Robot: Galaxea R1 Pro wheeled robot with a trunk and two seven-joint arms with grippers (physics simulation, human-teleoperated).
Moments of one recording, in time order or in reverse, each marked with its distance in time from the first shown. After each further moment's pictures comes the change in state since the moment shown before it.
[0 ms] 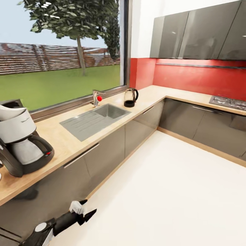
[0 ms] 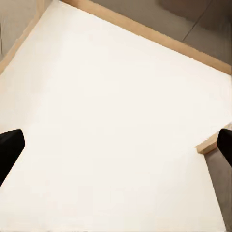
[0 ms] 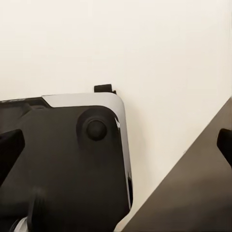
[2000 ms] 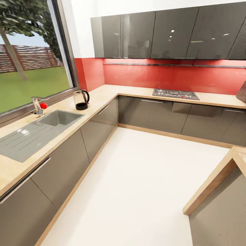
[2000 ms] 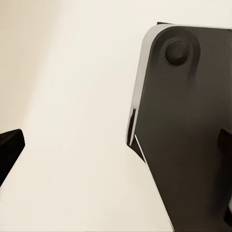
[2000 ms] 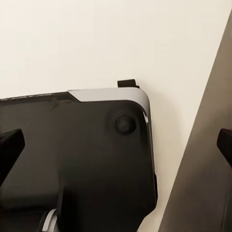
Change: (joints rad) left arm 0.403 -0.072 0.000 0.483 -0.005 -0.007 1.066; right arm 0.000 0.057 -0.003 0.004 0.000 0.005 0.001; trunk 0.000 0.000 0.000
